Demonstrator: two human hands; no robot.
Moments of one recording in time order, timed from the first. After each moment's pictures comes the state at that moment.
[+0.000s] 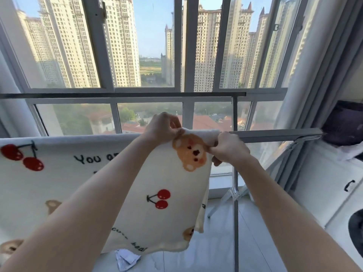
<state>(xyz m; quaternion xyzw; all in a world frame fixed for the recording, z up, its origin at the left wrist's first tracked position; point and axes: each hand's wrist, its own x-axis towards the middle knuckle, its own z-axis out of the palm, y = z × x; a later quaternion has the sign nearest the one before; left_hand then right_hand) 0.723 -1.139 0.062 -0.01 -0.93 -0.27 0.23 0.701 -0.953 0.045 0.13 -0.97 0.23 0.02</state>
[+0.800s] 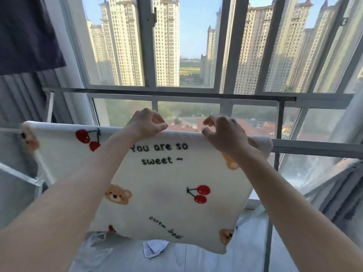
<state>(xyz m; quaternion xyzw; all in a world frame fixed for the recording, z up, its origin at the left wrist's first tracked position) 0.791 -1.236 0.074 0.14 -0.94 -0.21 0.23 0.708 -1.035 0.063 0.36 -0.87 0.28 0.18</state>
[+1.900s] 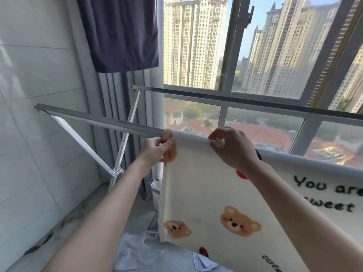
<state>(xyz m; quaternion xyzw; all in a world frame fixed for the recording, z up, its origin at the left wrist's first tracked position) 0.974 -1.552 -0.002 0.27 -0.72 -0.57 0.30 0.856 -1.377 0.050 0.46 -0.83 0.29 0.12</state>
